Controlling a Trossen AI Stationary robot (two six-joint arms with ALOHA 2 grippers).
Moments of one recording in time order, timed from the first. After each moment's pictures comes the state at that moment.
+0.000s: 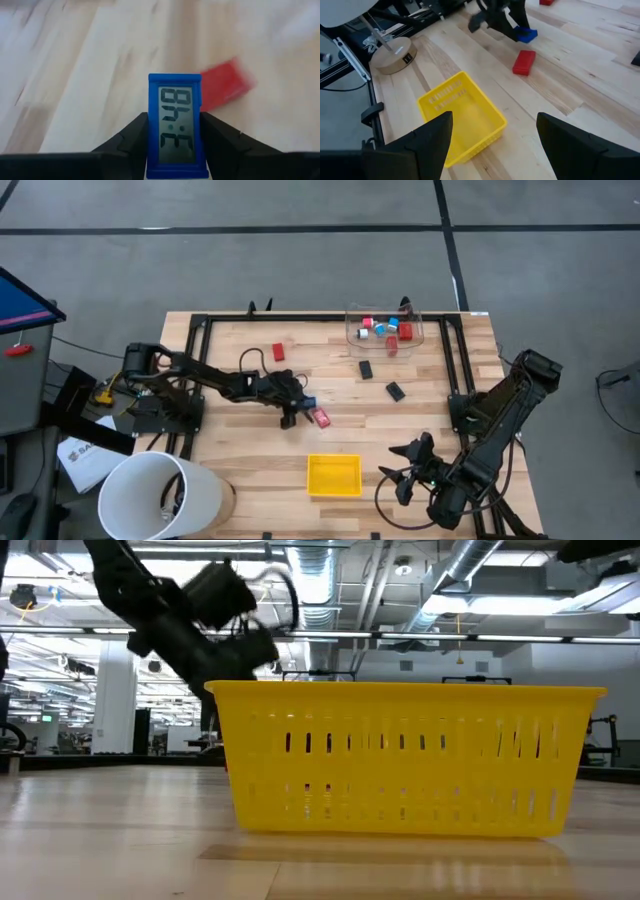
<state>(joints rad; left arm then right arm) 0.07 1.64 0.62 0.31 -0.02 -0.03 0.95 1.53 1.12 -0.79 0.97 1.46</state>
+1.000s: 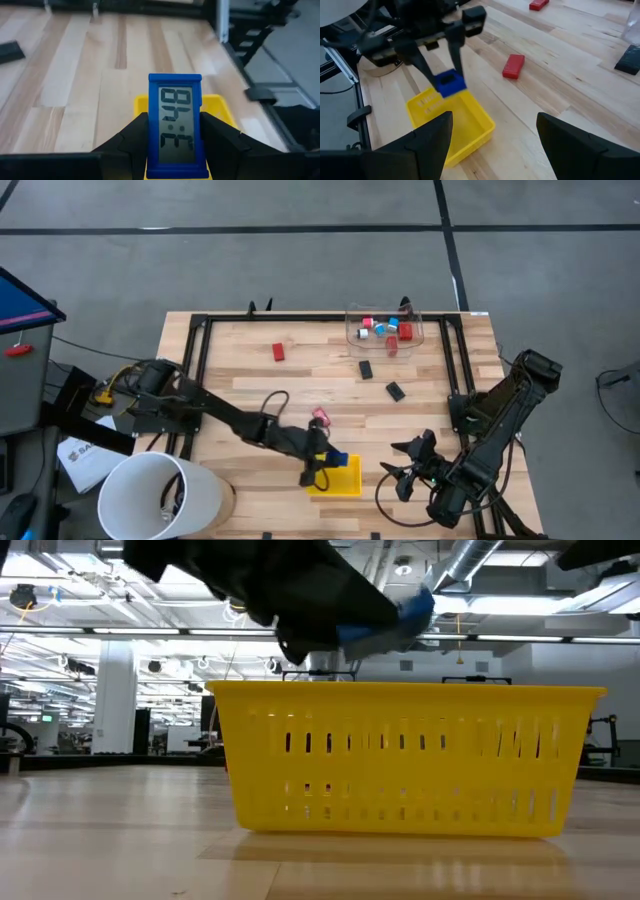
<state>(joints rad) -0.35 1.81 0.99 0.37 -0.14 -0.22 0.95 1.53 1.12 -0.85 1.00 1.50</state>
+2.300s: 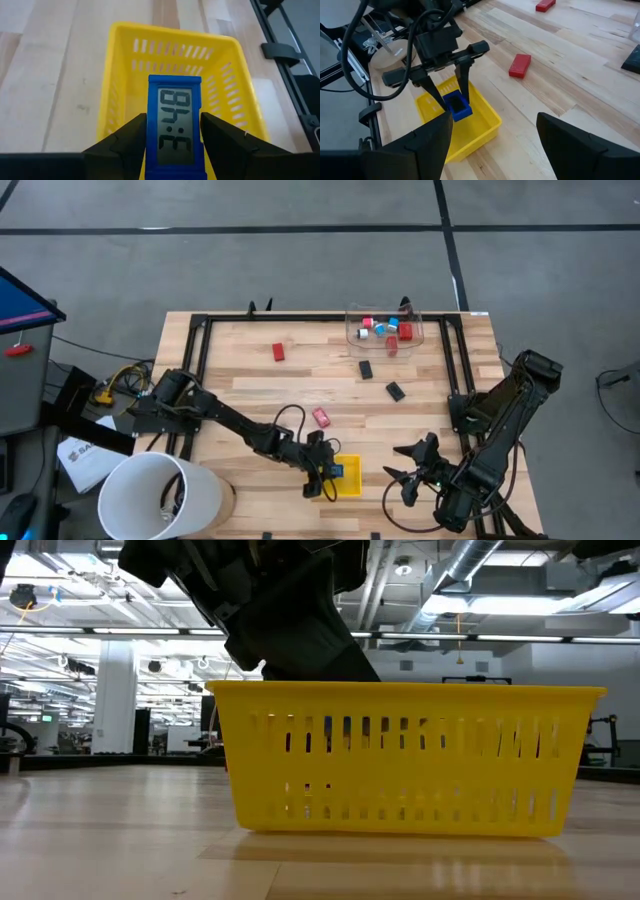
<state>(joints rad) -0.40 1.96 1.14 0.11 -0.13 -0.38 0.99 1.53 1.12 -0.85 1.02 1.52</state>
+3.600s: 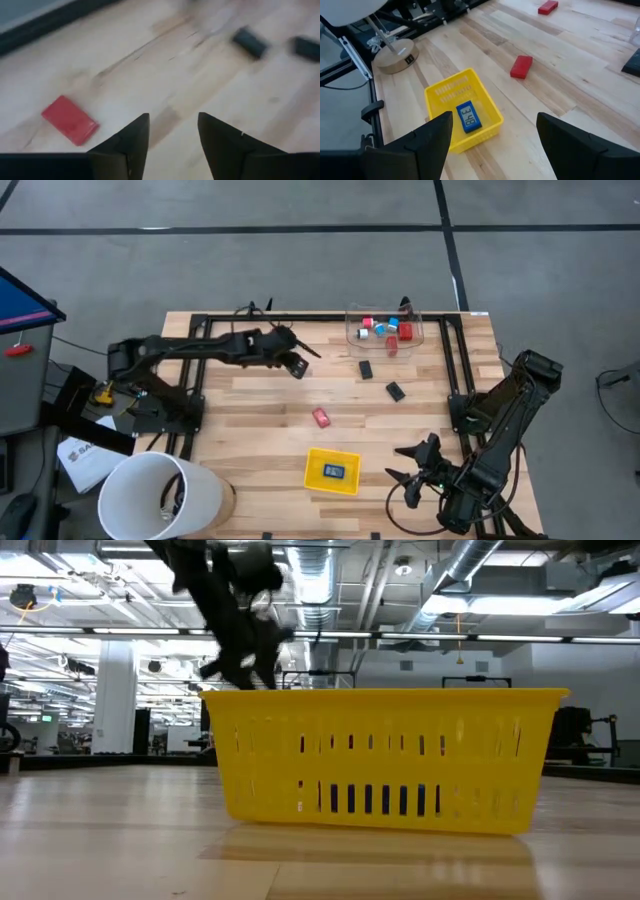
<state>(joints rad) 0.30 1.51 1.03 -0.43 -0.27 -0.56 1.01 1.53 1.12 -0.86 1.04 1.52</state>
